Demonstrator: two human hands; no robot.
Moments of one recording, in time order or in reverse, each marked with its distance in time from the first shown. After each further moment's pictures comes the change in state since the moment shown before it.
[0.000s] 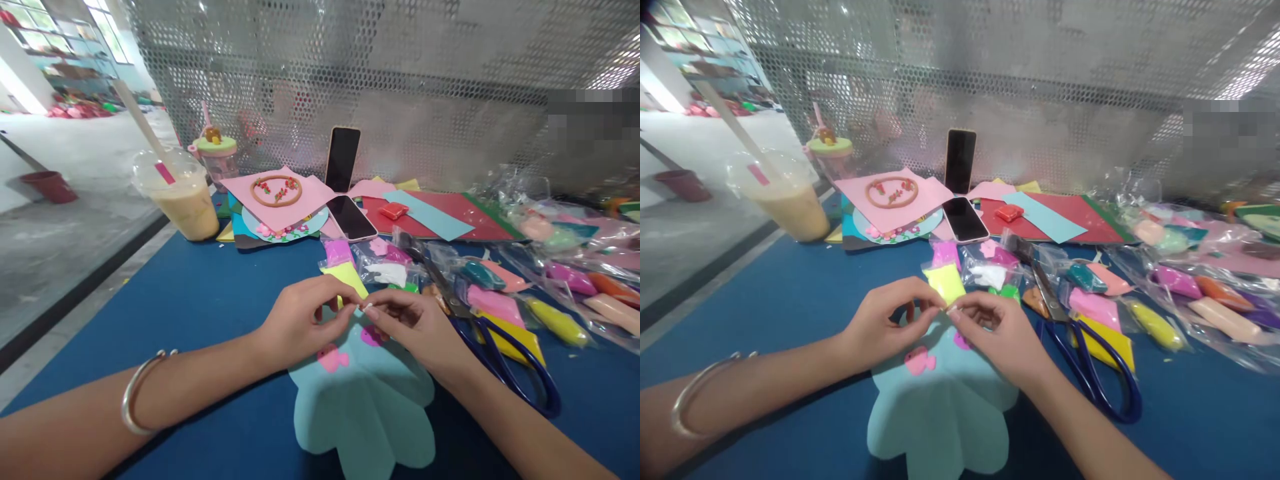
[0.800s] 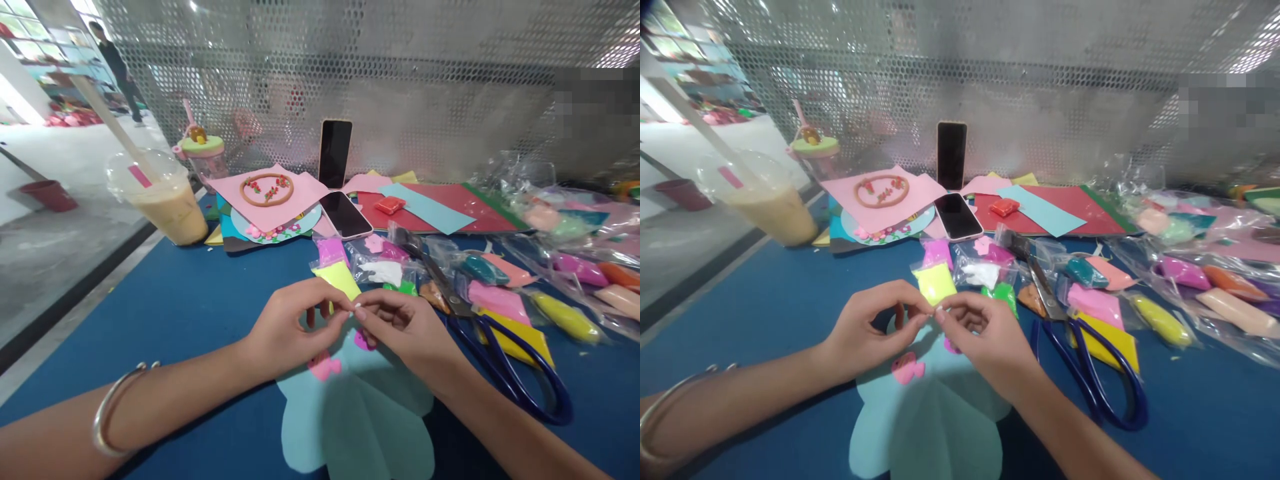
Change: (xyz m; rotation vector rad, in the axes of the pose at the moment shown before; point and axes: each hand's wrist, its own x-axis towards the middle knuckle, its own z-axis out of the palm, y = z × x) left_hand 0.003 0.001 0.002 -0.077 0.009 -0.048; right_hand 0.003 0.006 0.007 0.186 0.030 0.087
